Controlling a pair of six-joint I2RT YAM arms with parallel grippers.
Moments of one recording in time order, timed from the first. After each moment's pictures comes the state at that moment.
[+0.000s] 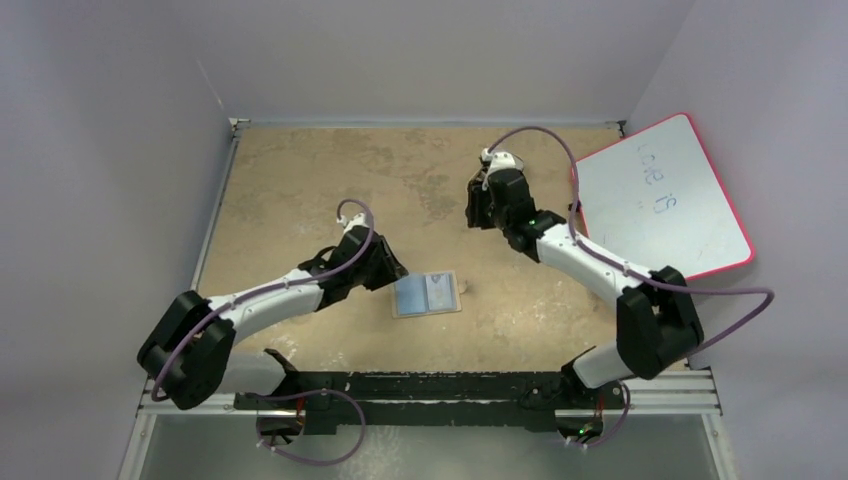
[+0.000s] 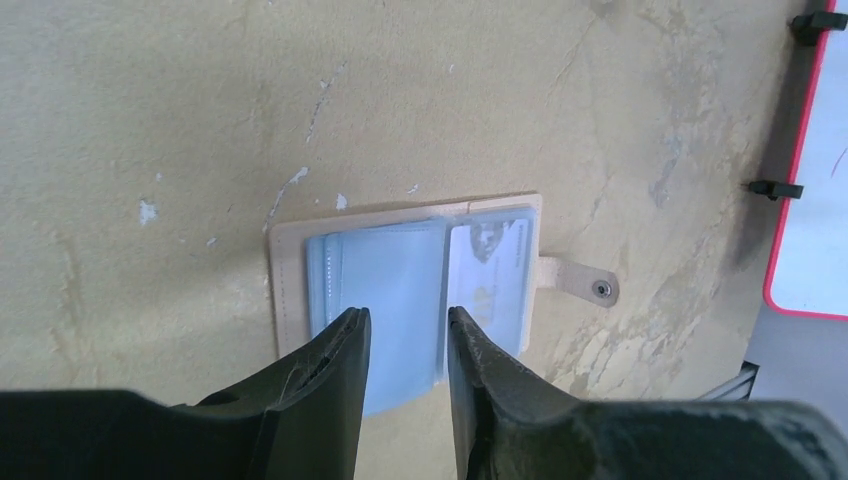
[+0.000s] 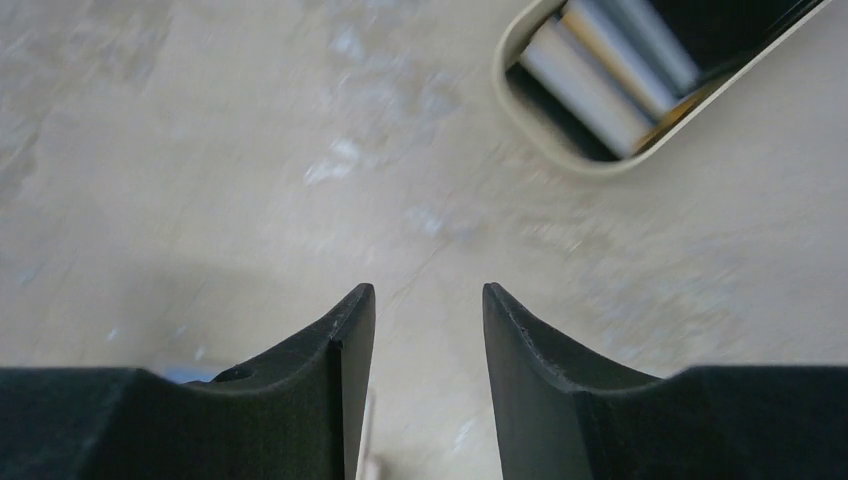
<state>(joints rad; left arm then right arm) -0.68 1.34 0.63 -0.06 -0.04 -1.00 0.55 1.44 0.95 -0.13 0.15 0.34</state>
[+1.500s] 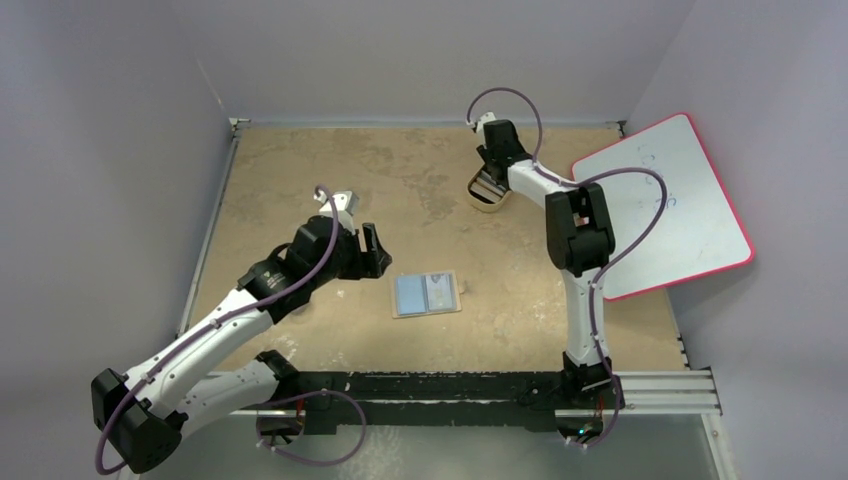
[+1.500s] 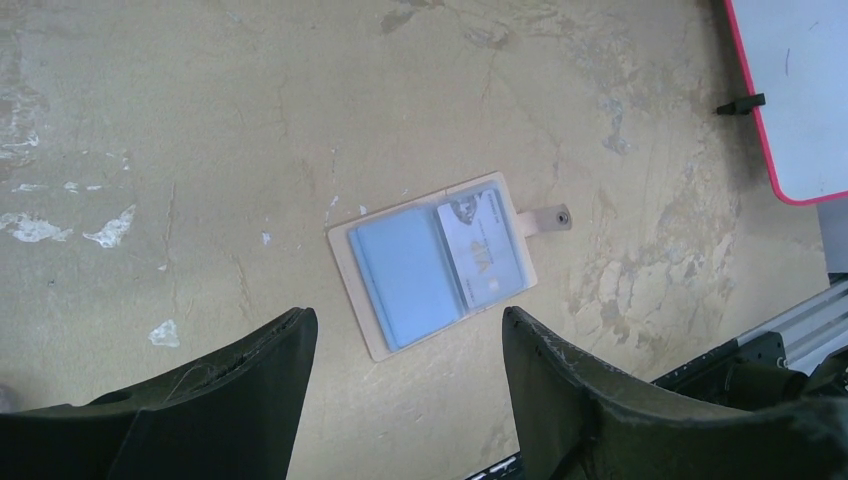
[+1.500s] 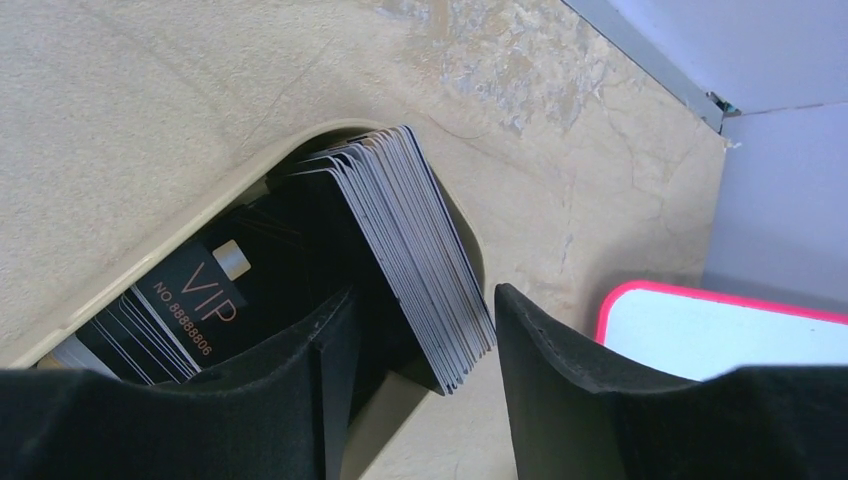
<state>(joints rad) -0.68 0.93 0.81 -0.48 -0.10 -0.59 0.30 2.25 1.70 -0.14 0.48 -0.44</state>
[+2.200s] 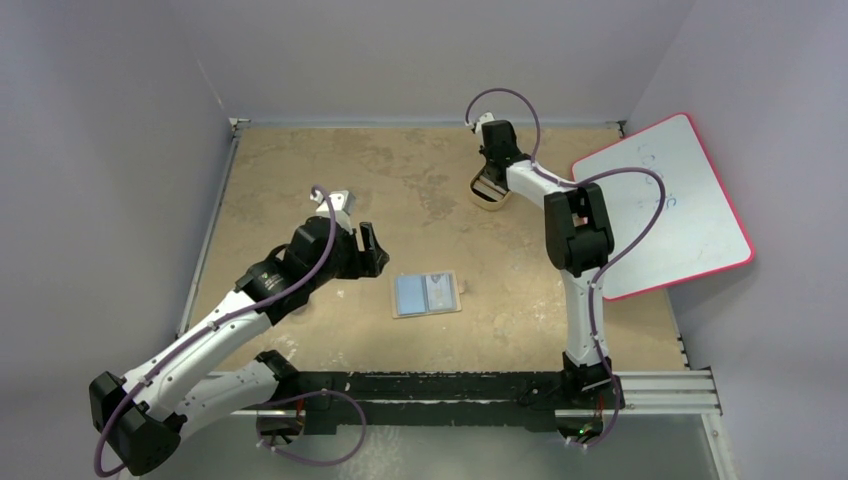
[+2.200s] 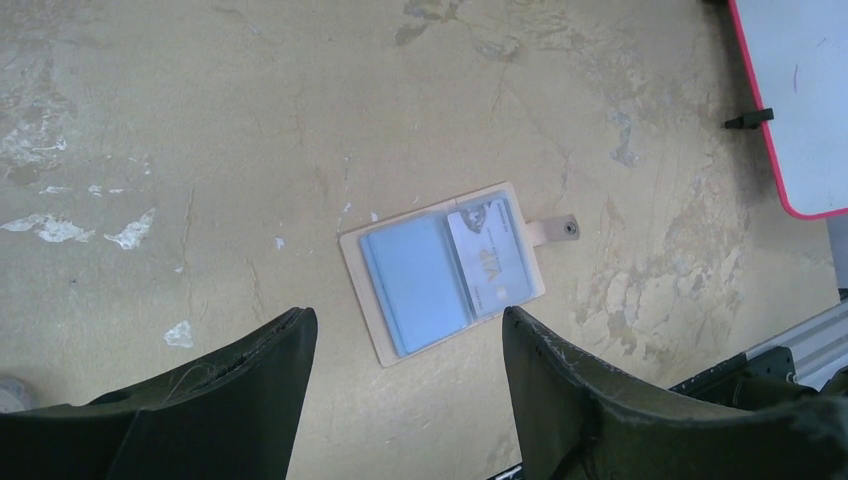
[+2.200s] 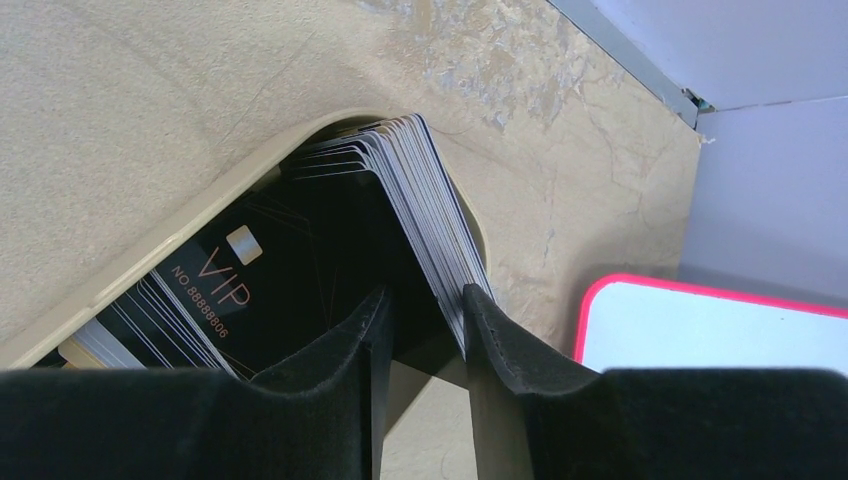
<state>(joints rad) -0.68 0.91 0.81 -0.49 -0.14 -0.59 0.30 2.25 1.70 -0.13 0.53 -0.47</state>
